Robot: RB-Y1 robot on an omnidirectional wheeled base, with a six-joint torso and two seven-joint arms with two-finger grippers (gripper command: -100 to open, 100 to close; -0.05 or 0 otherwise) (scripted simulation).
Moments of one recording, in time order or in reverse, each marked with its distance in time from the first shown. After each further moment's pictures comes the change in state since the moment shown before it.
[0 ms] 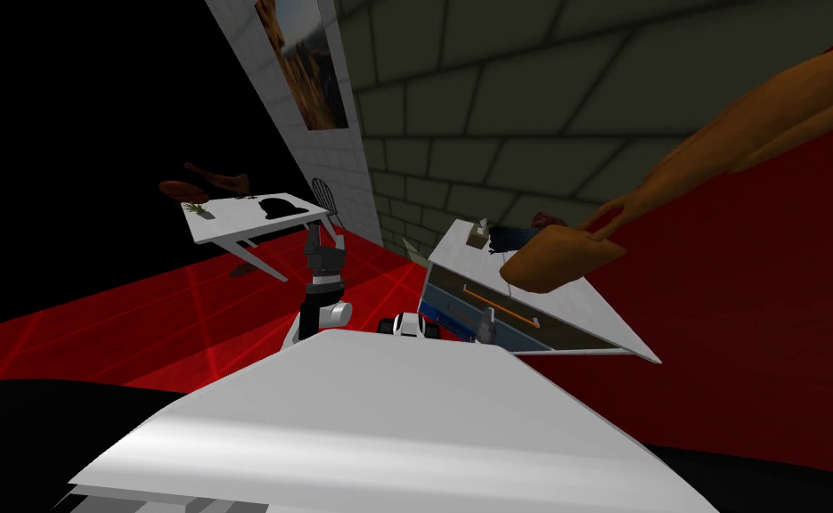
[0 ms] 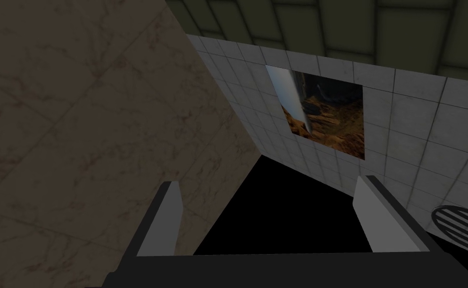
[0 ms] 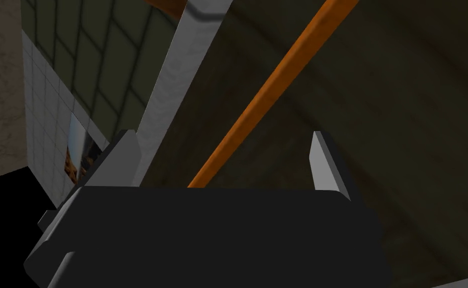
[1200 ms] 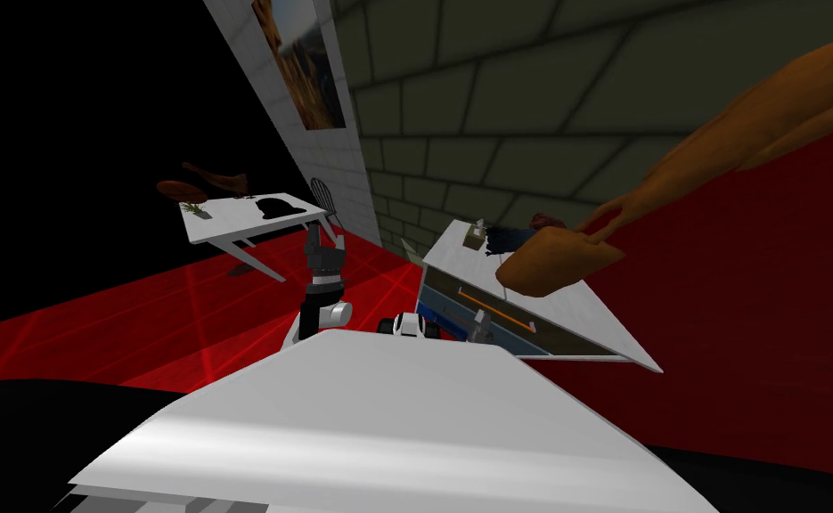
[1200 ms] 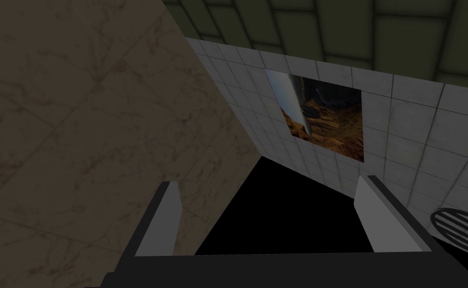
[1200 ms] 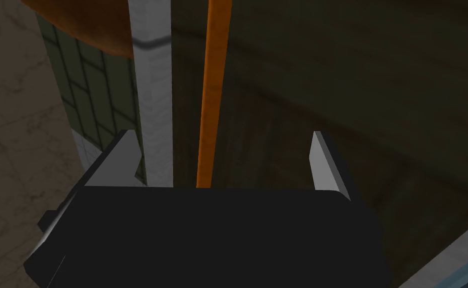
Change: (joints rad) left arm 0.000 0.000 0.000 0.000 0.000 0.000 0.000; right arm -0.016 0.114 -0.006 0.077 -0.023 -0.058 -0.317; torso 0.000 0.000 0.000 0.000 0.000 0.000
